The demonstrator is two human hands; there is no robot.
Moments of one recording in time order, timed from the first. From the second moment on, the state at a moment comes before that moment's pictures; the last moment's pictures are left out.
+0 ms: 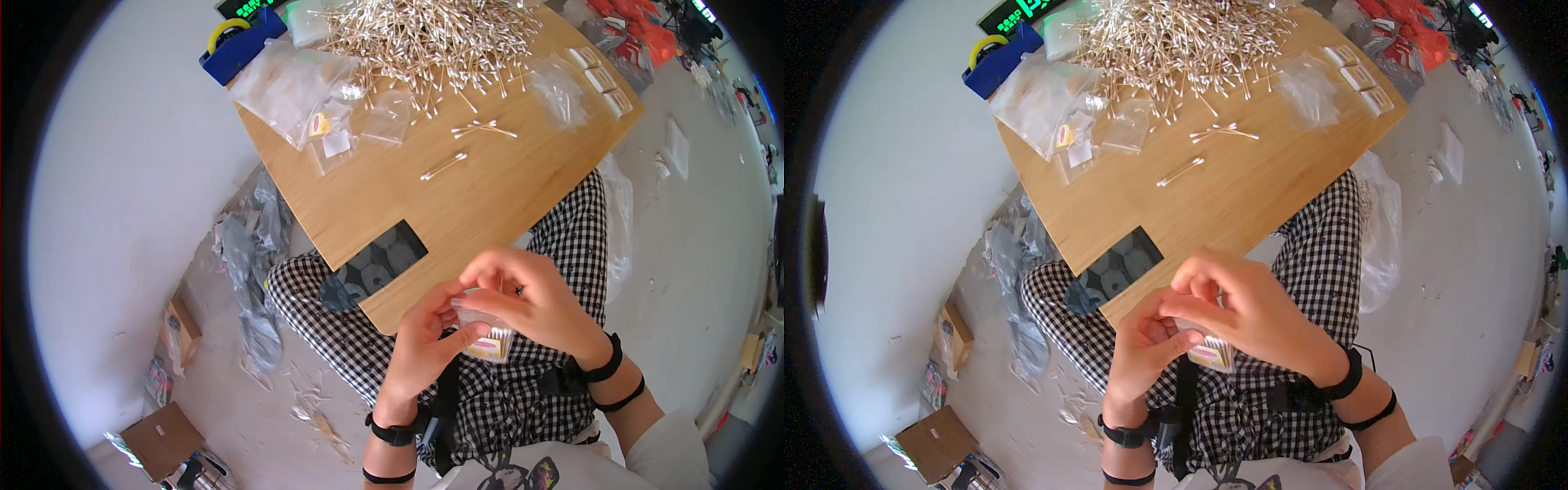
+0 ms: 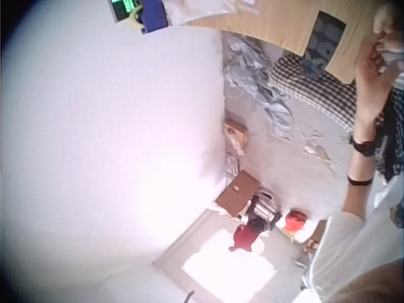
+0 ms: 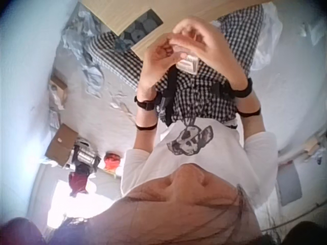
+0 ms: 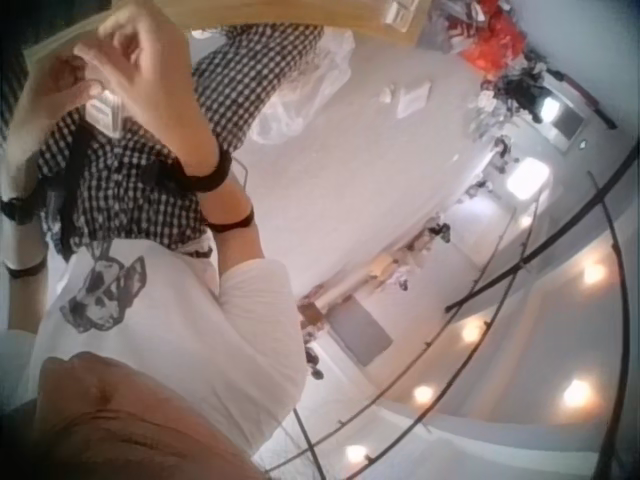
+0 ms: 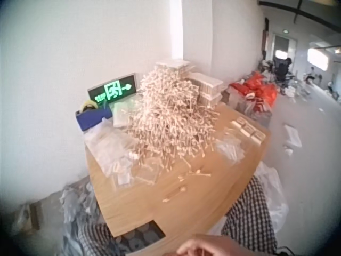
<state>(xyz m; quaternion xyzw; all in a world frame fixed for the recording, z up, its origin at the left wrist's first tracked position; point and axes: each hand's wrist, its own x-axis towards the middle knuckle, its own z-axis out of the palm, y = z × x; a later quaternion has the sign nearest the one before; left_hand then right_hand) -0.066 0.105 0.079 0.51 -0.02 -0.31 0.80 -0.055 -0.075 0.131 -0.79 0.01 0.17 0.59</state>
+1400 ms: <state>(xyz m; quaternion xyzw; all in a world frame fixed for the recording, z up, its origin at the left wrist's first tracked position) -0.081 0.072 0.084 0.84 -0.17 0.21 0.48 -0.090 -0.053 0.115 -0.79 0.03 -0.05 0.61</state>
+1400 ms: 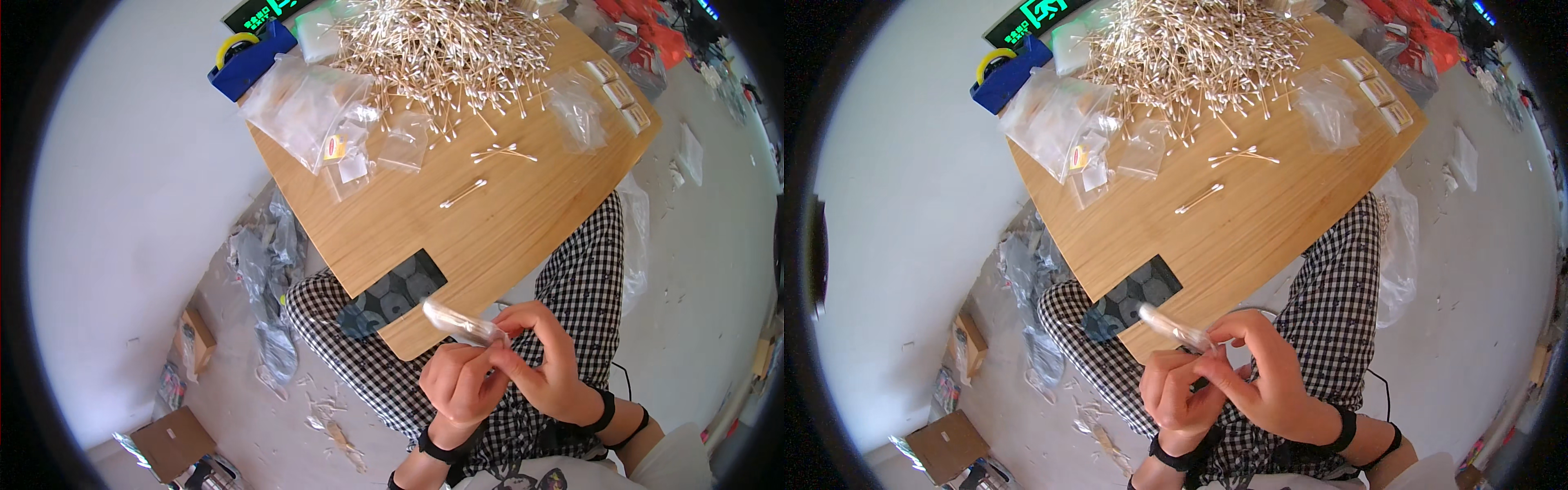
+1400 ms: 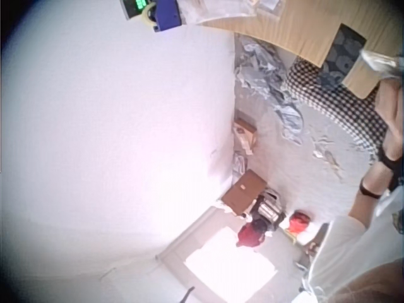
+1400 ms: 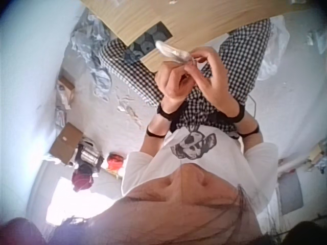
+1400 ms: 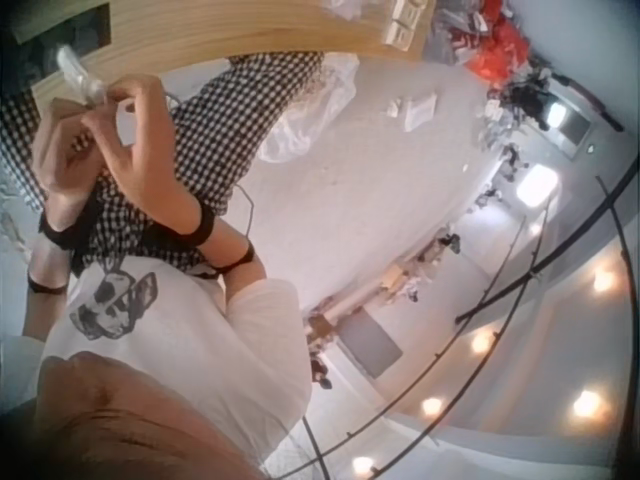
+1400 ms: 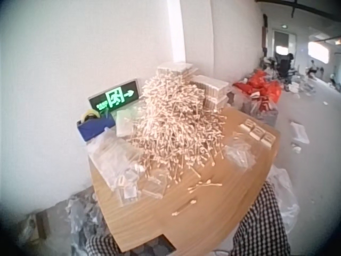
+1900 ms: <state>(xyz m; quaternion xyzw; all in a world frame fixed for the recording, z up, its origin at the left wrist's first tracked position) -0.068 0.106 0.094 0.69 -0.15 -0.07 0.70 -0.088 -0.093 0.107 -0.82 -0.15 -0.19 0.52</state>
